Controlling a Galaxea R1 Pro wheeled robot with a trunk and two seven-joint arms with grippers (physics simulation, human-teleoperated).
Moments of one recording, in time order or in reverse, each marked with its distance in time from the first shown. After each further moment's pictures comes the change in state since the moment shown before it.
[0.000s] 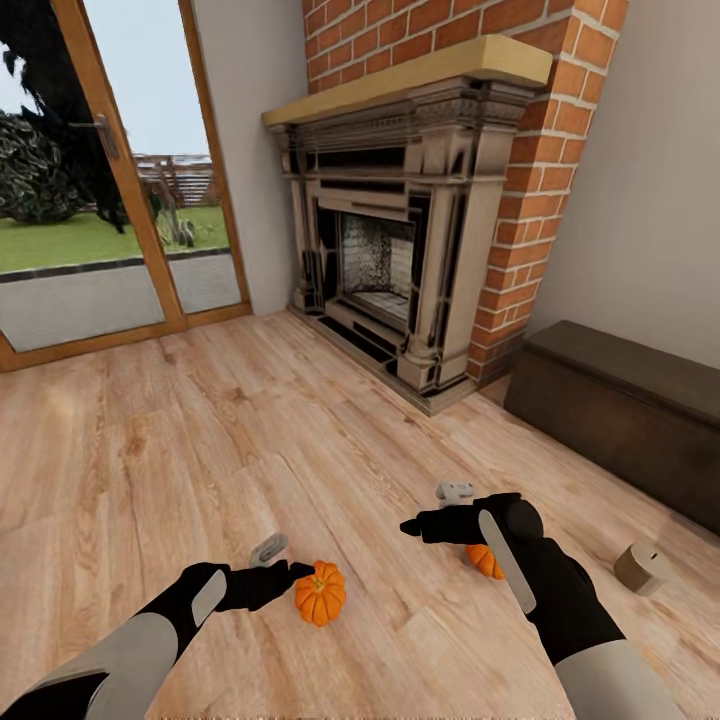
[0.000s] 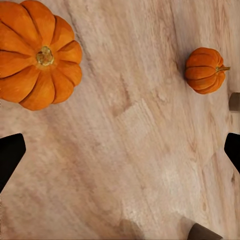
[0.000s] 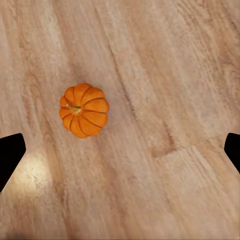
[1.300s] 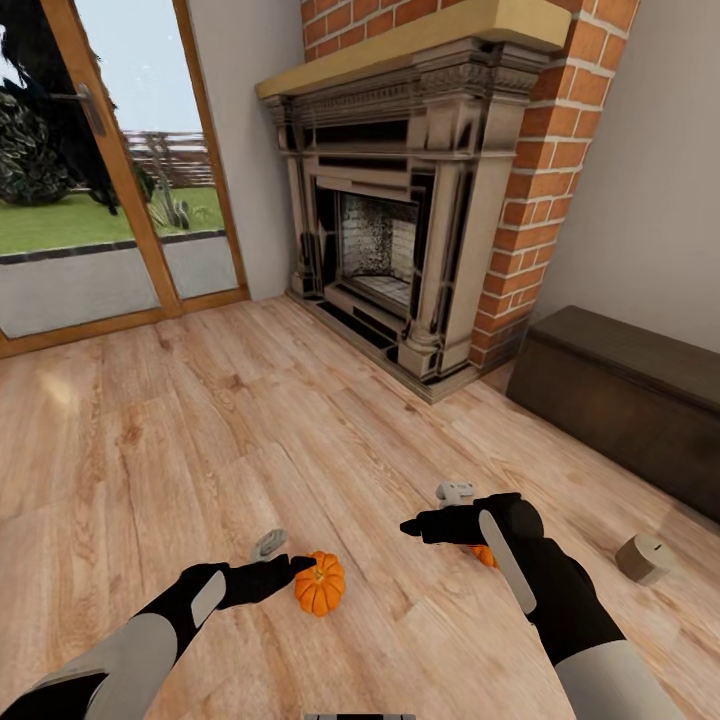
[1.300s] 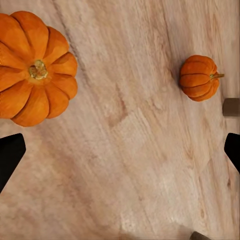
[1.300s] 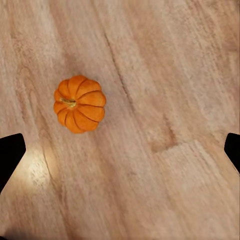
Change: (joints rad) left arm 0.000 0.001 0.002 0.005 0.000 -0.077 -0.062; right arm 0.001 0.000 -0.002 0.000 0.000 0.000 0.000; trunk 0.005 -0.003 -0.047
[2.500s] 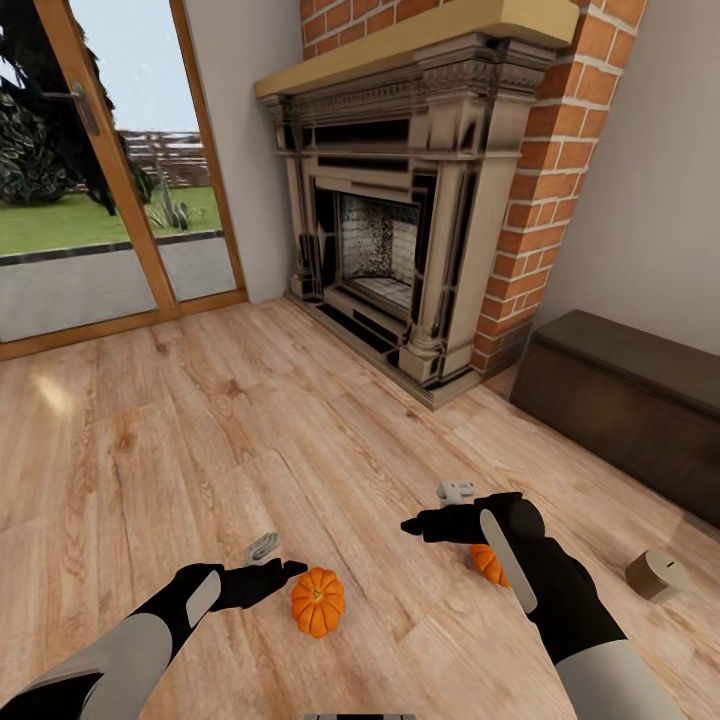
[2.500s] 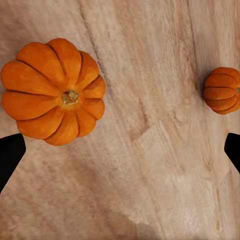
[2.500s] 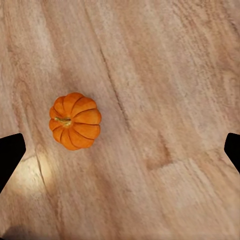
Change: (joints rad) left arm 0.000 0.016 -0.001 -0.001 -0.001 0.030 0.079; right arm -0.001 -0.002 -0.003 -0.003 0.000 0.000 0.000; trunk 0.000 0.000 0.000
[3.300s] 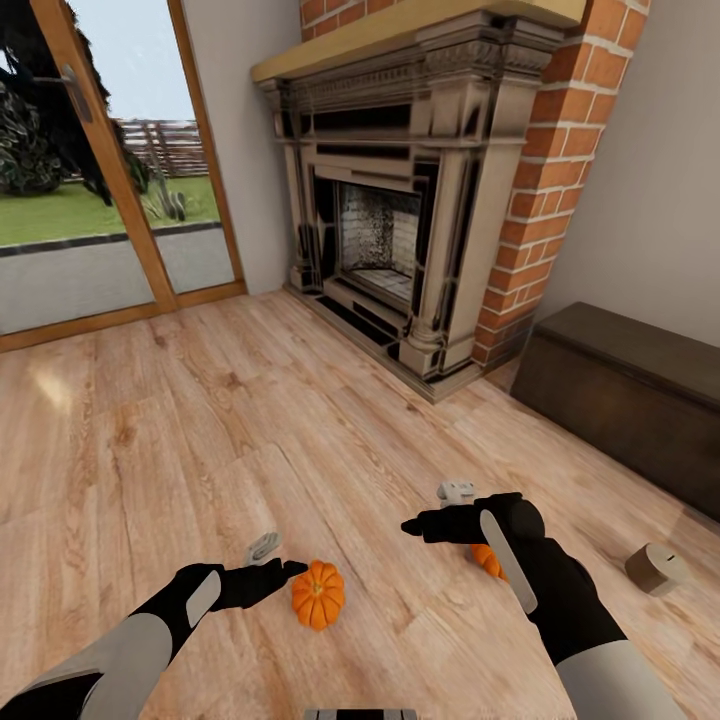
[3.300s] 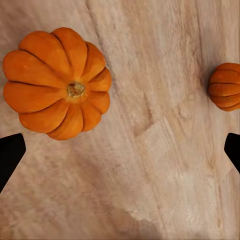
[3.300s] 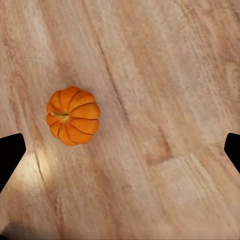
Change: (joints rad) left arm 0.000 0.000 0.000 0.000 0.000 0.000 -0.003; right arm 0.001 -0.001 0.001 0.000 0.000 0.000 0.000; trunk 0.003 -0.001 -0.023
